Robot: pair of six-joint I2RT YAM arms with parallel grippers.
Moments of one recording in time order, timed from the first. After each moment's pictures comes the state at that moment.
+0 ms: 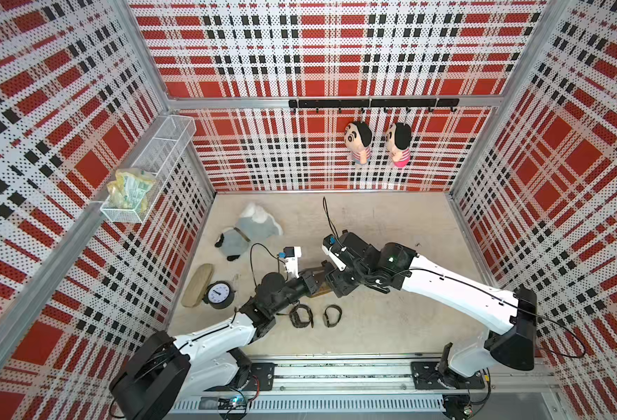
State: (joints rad) left arm -0.70 1.10 0.32 0.71 0.23 -1.03; right arm 1.03 1.53 1.47 -0.95 0.09 0.33
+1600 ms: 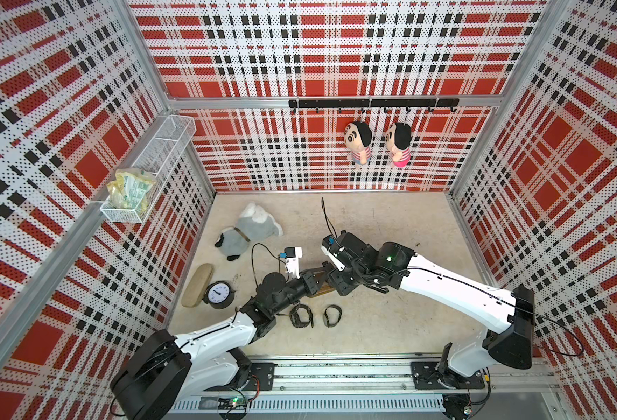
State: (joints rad) left arm -0.70 1.11 0.32 0.71 0.23 -1.02; right arm 1.03 1.54 1.49 -0.97 0.11 0.33
